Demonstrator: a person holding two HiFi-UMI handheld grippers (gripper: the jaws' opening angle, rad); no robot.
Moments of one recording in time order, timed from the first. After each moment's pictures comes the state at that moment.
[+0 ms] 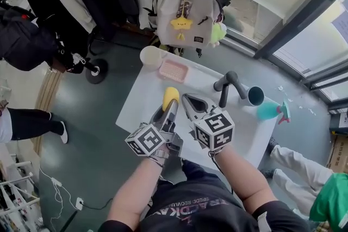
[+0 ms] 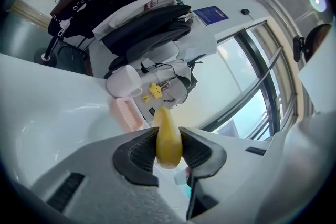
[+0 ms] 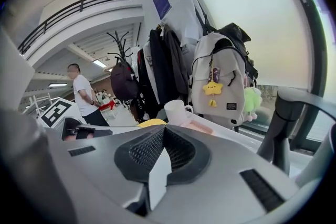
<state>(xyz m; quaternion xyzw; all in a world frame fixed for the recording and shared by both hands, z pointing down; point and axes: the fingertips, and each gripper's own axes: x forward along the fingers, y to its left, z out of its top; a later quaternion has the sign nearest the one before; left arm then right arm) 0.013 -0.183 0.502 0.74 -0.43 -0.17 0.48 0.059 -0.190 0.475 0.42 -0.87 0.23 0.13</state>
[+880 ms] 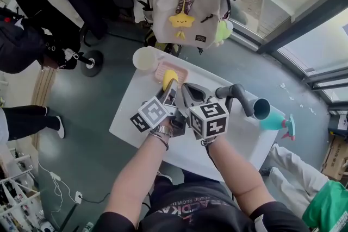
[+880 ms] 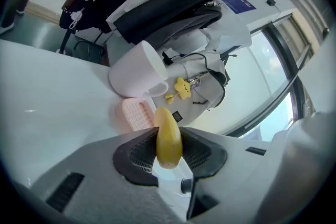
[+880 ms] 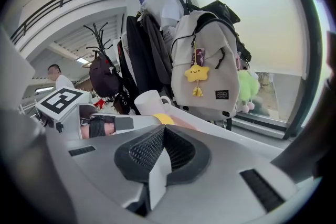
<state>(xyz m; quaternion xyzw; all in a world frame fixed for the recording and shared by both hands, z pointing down) 0.027 -0.295 0.576 0.68 -0.49 -0.13 0.54 0.074 -0.274 0.547 0.46 -0.83 0.28 0.16</state>
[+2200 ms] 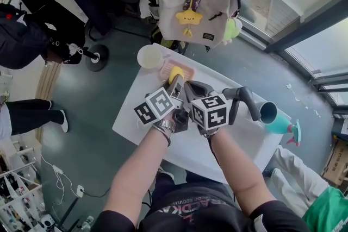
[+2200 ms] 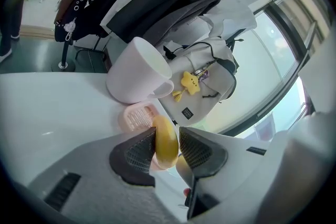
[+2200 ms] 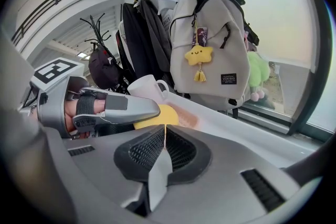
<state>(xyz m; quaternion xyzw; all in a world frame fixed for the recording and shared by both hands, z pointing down) 0.023 -0.310 0.590 0.67 -0.51 -0.04 0.53 0.066 -0.286 0.591 0.43 -0.82 0.31 0.20</state>
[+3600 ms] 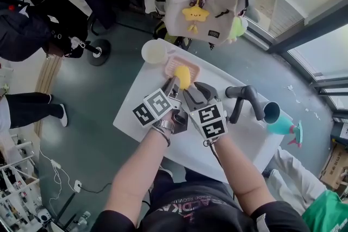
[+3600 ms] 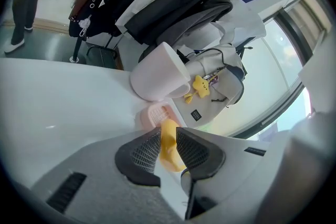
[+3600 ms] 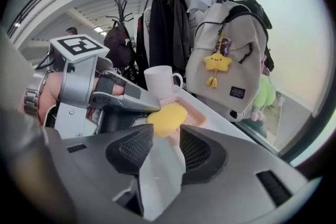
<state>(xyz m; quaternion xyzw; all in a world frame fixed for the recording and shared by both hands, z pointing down) 0.000 -0.292 0.607 0.64 -0.53 -0.06 0.55 0.057 -0.259 0.594 0.40 -0.85 0.19 0.29</state>
